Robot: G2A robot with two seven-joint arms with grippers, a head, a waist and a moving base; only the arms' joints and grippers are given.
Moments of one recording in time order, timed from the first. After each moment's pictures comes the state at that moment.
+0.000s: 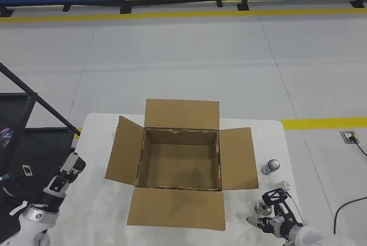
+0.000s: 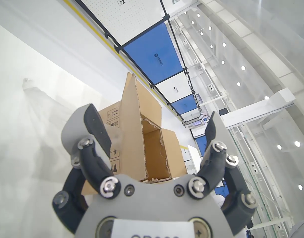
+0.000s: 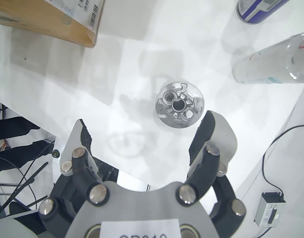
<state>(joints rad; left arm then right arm) 1.52 -1.27 -1.96 -1.87 -0.01 -0.34 -0.51 -1.58 -1.26 1.66 -1.96 -1.05 -0.24 1.00</state>
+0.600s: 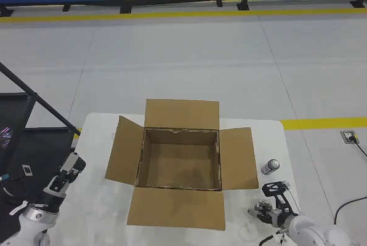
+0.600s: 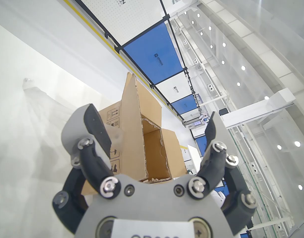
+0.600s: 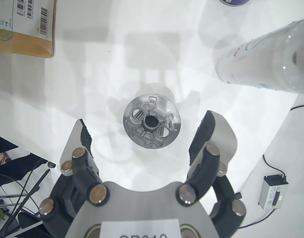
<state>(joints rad) 1.52 -1.27 -1.96 -1.87 -0.01 -0.34 -0.51 -1.49 -1.25 1.61 -1.85 -1.11 -0.15 1.00</state>
